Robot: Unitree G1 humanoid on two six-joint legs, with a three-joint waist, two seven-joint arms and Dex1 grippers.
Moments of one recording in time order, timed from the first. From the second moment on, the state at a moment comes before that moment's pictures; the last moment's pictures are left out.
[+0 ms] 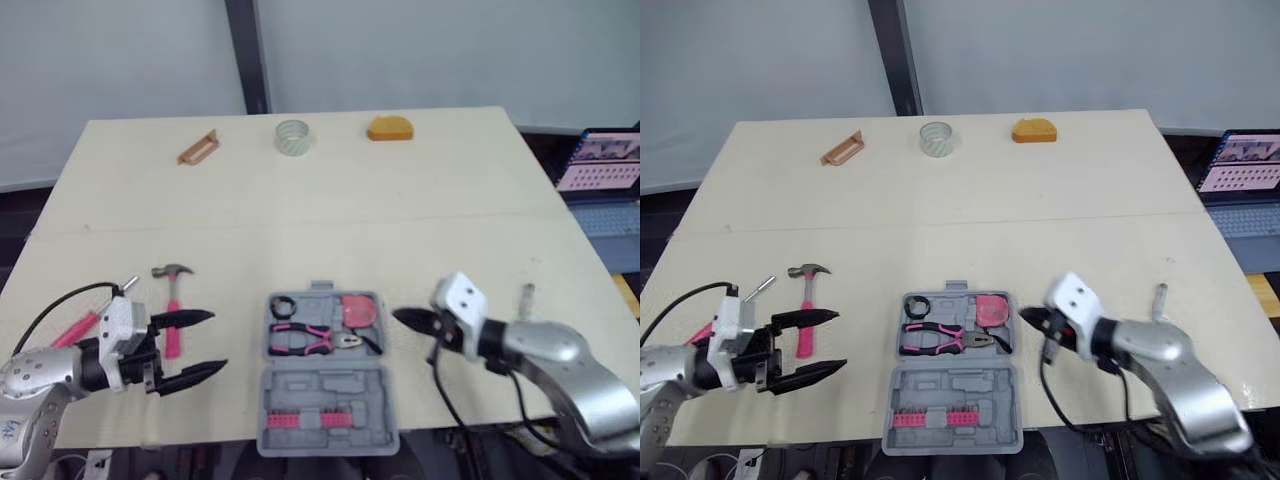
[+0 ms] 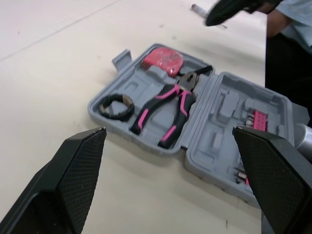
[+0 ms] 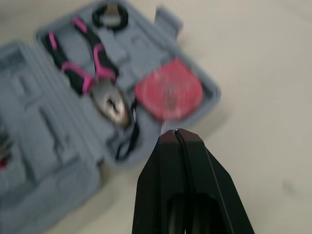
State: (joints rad) left arm 0.29 0.75 0.35 -0.26 -0.56 0.22 -1.12; right arm 0.12 -0.76 -0.09 -0.58 0.33 0.66 0.82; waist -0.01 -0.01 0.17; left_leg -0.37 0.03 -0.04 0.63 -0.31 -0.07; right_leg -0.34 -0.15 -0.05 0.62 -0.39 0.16
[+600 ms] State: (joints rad) left arm 0.49 0.73 0.41 -0.22 -0.46 0.02 -1.16; right arm 0.44 -0.82 -0.17 -0.59 0.36 0.52 0.93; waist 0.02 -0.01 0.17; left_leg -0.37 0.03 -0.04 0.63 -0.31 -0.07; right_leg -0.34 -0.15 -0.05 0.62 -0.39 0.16
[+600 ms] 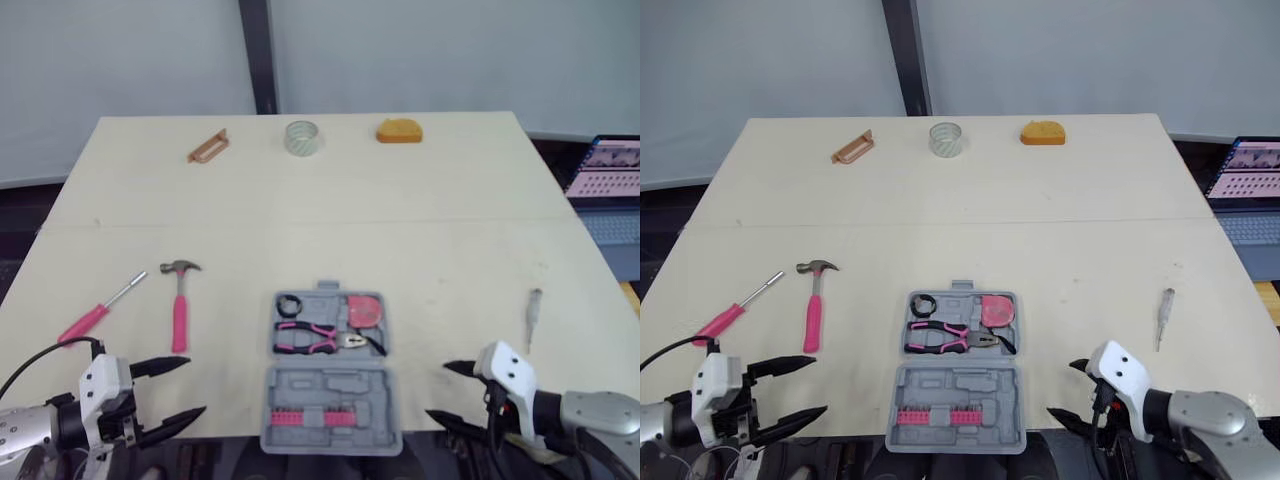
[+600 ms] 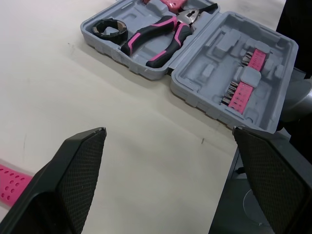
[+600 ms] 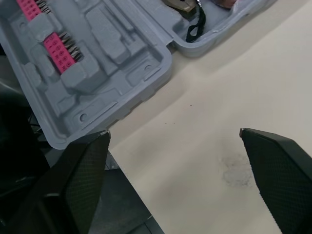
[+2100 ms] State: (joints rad) left arm 0.24 0.69 0.16 -0.25 -0.36 0.22 -0.95; right arm 0.22 -0.79 0.03 -0.38 0.19 0.28 0.94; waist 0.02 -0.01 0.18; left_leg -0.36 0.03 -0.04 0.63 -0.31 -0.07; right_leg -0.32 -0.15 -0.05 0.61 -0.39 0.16
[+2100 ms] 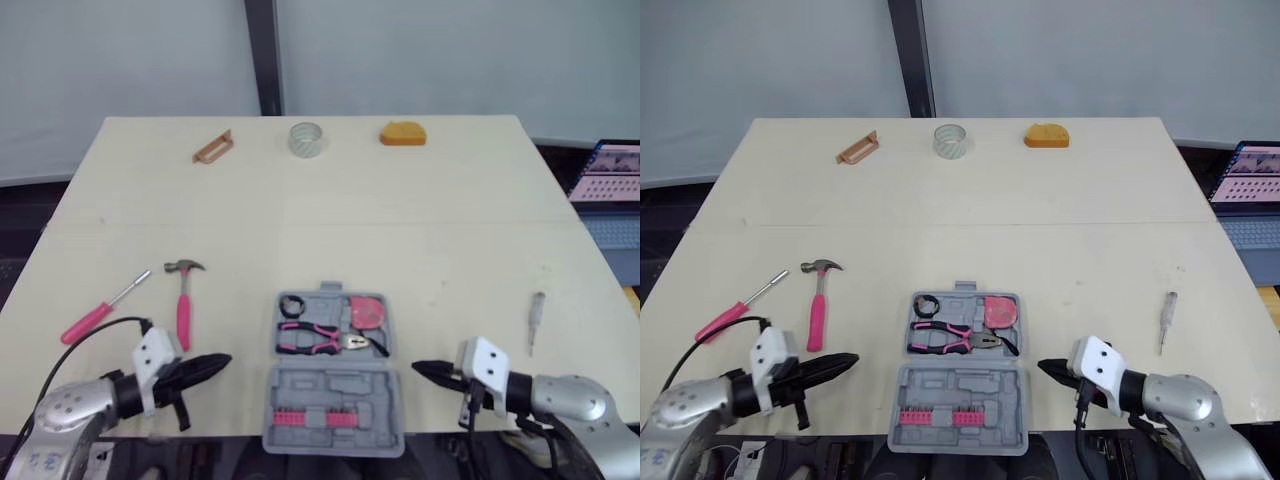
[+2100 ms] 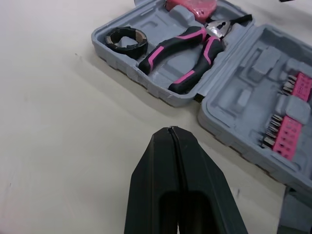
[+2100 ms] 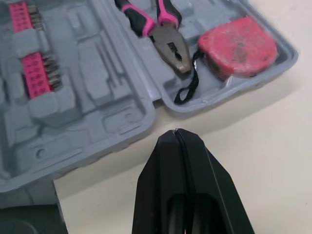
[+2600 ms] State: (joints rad) left arm 0.02 0.67 -0.05 -0.06 -0.25 0.20 -1.00; right arm 0.01 -0.74 0.19 -0.37 0.18 0.49 0.94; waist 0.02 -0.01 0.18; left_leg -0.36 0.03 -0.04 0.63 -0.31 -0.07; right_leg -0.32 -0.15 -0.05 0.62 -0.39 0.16
